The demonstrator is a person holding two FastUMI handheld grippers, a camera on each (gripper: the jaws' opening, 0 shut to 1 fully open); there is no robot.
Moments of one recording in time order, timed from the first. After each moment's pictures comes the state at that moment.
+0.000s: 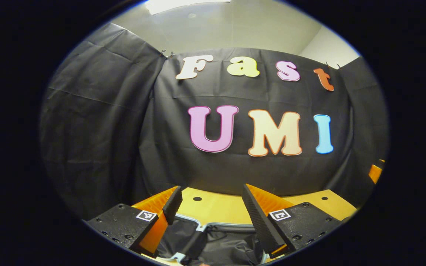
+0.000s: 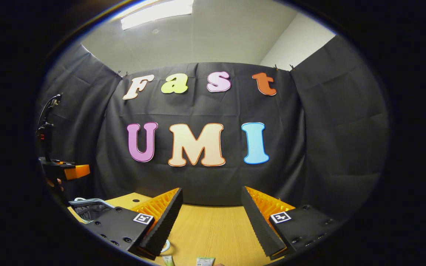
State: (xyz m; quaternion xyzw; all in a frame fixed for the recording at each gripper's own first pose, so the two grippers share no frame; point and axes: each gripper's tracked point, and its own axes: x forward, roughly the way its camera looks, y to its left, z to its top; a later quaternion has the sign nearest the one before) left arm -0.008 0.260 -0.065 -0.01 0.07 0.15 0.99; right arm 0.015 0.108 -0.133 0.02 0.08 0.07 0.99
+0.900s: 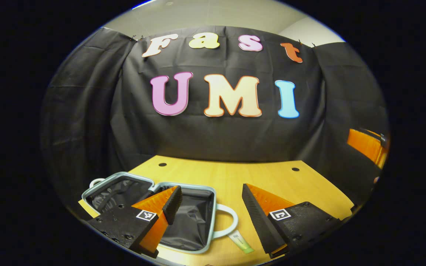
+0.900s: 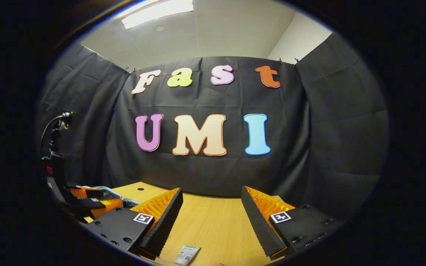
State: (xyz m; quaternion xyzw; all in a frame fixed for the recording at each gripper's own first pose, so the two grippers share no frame) left arm -0.047 0.089 -0.178 -0.02 0.19 0.06 0.98; right arm -0.010 0.059 -0.154 0.01 0.11 0.12 0.99
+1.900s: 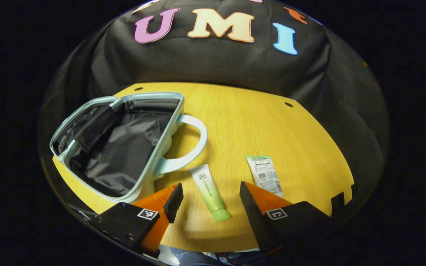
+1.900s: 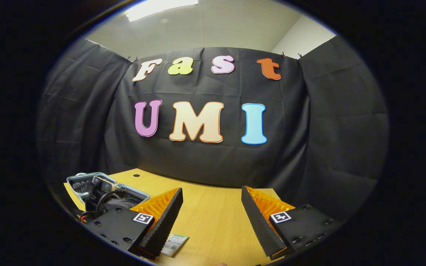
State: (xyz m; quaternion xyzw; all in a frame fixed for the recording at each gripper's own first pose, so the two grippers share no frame) left arm -0.102 0.009 -0.371 -0.09 0.44 0.04 0.89; right arm -0.020 0.030 -0.184 -0.02 0.15 0.12 0.98
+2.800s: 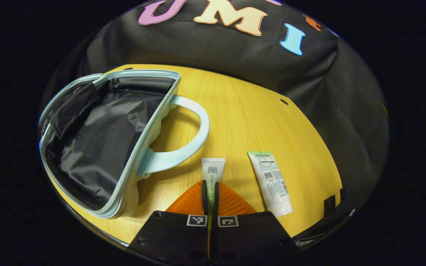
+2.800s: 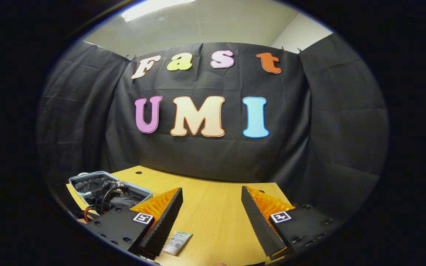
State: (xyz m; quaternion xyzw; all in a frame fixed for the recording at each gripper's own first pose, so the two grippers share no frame) left arm -0.092 0.011 -0.392 -0.16 0.46 -0.02 0.87; right arm -0.024 0.040 -0.198 -0.01 0.17 0.12 0.98
